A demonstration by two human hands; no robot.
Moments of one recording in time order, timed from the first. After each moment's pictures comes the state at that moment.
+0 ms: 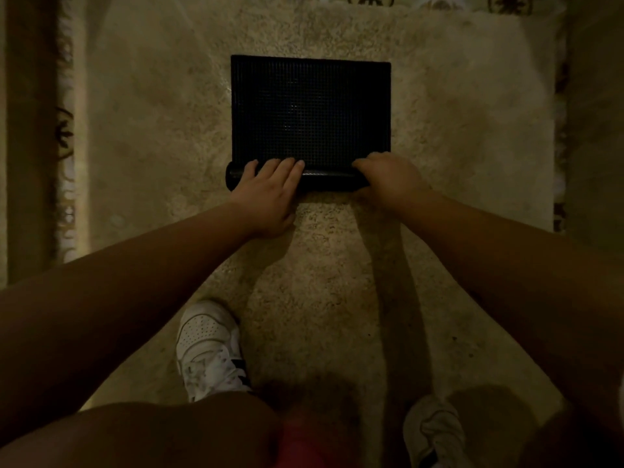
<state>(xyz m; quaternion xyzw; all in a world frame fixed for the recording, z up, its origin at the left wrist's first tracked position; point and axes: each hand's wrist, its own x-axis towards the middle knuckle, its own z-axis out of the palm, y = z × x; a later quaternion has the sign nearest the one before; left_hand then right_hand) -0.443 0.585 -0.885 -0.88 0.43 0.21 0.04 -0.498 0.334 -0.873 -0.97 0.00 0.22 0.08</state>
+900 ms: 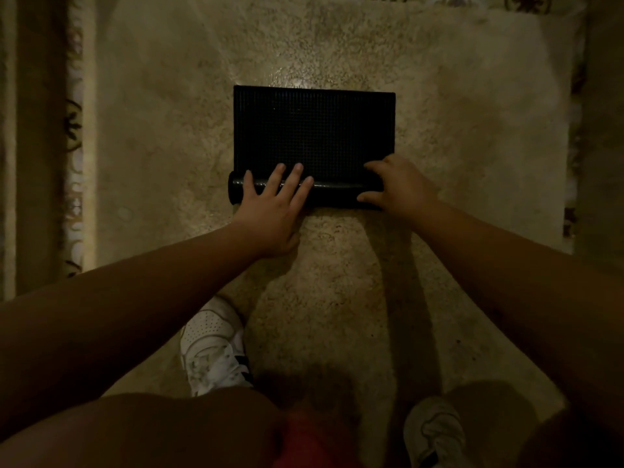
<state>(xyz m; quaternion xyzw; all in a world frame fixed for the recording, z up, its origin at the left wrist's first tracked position) -0.475 0.597 -0.896 -0.89 0.41 0.20 0.06 -0.513 0.333 -0.875 -0.95 0.09 0.24 0.19</state>
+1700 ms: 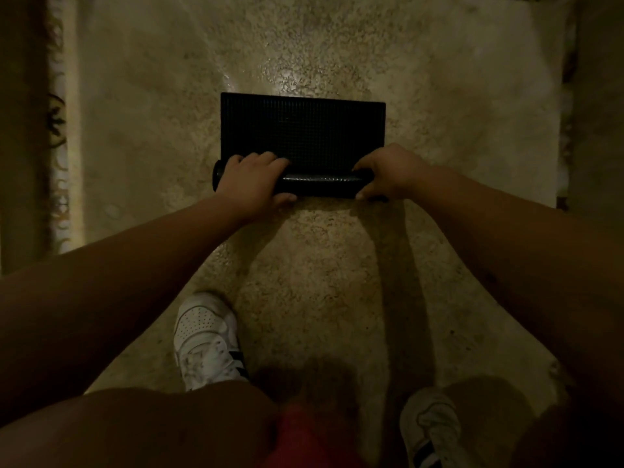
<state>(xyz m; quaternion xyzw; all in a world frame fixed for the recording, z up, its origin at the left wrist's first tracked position) -0.433 0.591 -0.895 -0.91 0.35 0.19 -0.05 -0.485 0.320 -0.871 -0.92 0.02 0.36 0.16</state>
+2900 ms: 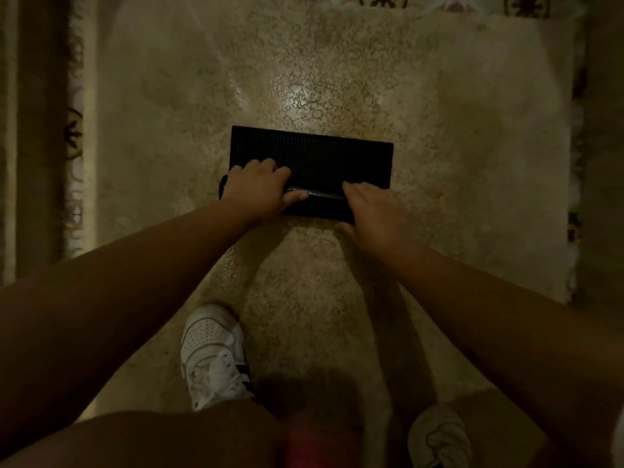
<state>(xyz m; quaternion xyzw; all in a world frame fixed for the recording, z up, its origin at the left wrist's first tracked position) -0.420 0.590 -0.888 -0.92 0.32 0.21 -0.01 -0.546 0.383 -0.889 -0.99 0.00 0.11 0.09</state>
